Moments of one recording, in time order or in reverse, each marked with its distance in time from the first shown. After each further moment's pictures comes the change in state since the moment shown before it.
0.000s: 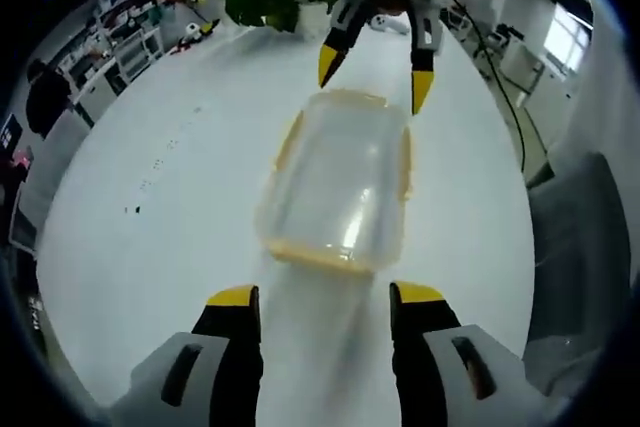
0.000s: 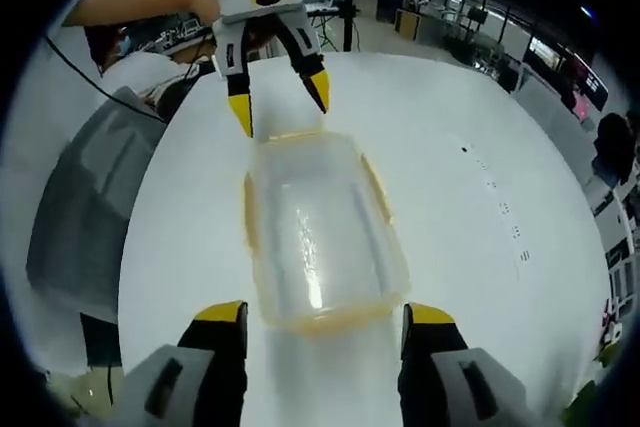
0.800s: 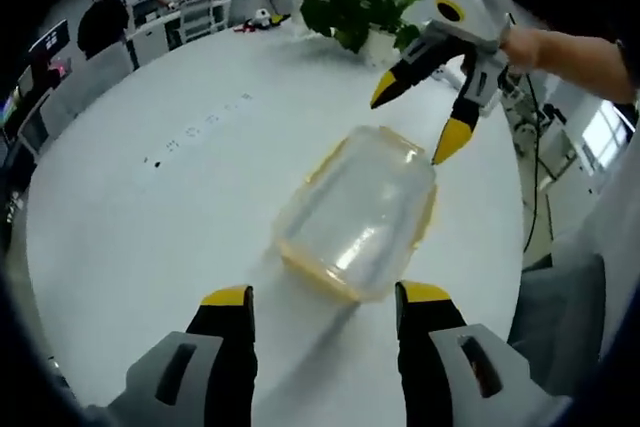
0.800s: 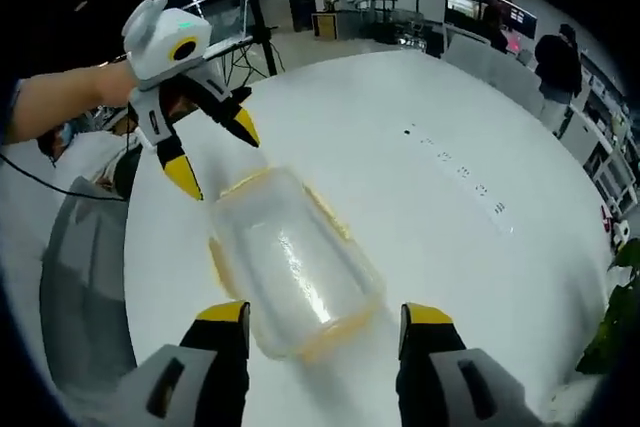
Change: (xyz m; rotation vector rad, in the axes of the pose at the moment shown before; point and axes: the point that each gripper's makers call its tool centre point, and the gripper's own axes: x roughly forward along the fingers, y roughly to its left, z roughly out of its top) left arm -0.006 0.005 0.013 -0.356 -0.105 0.072; right arm -0.010 -0.019 0.016 0.340 -0.080 -0.130
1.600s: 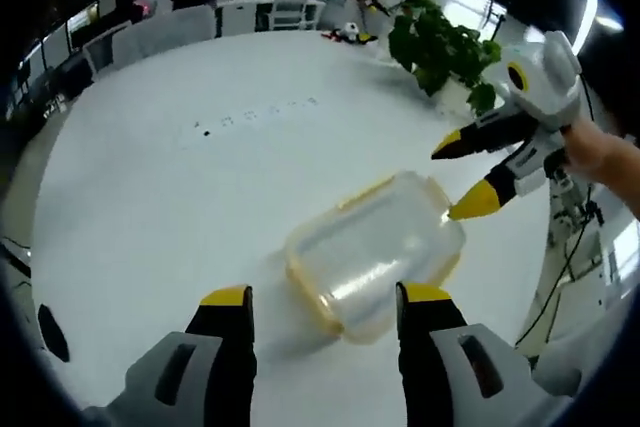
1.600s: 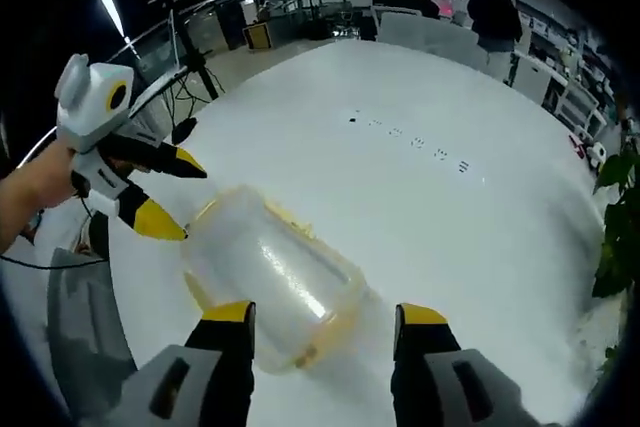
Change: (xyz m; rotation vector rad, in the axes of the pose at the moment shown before) left arm 0.005 0.000 0.014 -0.382 -0.084 0.156; right arm 0.000 -0.014 -0.002 0.273 -0.030 -0.108
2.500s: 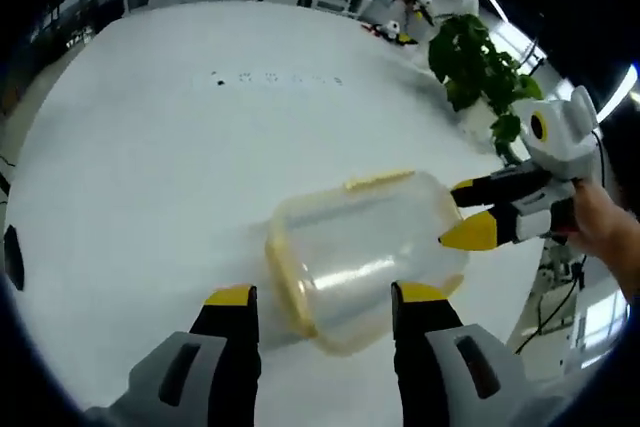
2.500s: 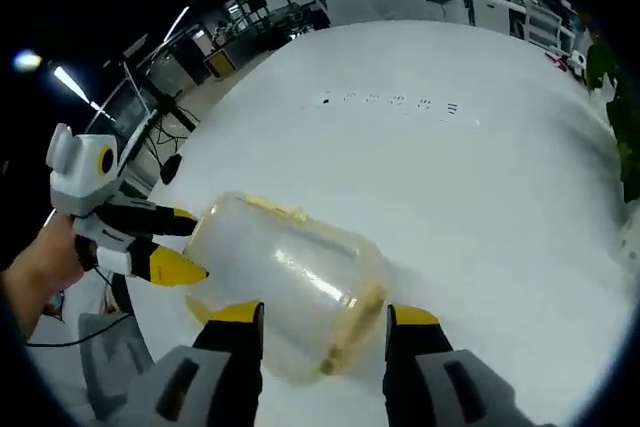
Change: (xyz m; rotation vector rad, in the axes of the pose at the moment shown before) left arm 0.025 -0.009 -0.019 -0.226 0.042 -0.025; right arm 0.022 0.010 -0.015 0.281 -0.012 0.077
